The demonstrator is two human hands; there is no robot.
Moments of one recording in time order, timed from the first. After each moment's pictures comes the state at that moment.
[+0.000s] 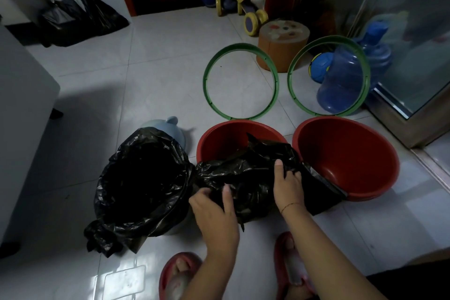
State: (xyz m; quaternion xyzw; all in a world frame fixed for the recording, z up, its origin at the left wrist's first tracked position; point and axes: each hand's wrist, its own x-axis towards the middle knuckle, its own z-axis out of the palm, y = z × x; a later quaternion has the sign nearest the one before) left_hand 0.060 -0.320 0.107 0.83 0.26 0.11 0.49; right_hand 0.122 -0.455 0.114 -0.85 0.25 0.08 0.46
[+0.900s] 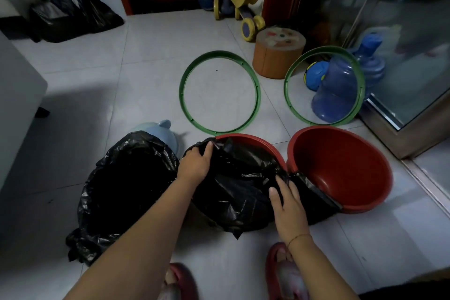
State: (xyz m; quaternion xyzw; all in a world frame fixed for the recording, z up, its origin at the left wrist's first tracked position) left_hand 0.212 -0.261 0.109 0.92 0.15 -0.09 0.34; right_hand 0.097 -0.477 0.089 -0.89 0.13 0.05 0.44
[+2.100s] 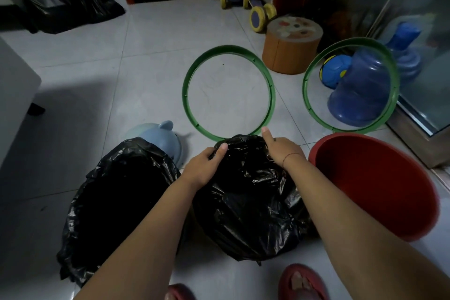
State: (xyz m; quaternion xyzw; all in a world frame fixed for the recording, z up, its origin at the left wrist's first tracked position) left_hand 0.250 -0.245 0.091 0.88 0.09 -0.19 0.43; right_hand 0.292 -0.453 0.110 -0.94 0.12 0.21 0.23
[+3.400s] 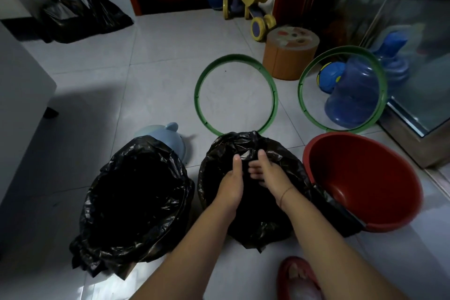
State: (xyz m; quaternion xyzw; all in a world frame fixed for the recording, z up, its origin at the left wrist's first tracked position) left_hand 0.178 -0.320 0.121 0.70 0.22 -0.20 0.65; right_hand 0.207 -0.433 0.104 -0.76 0.16 0.20 0.60
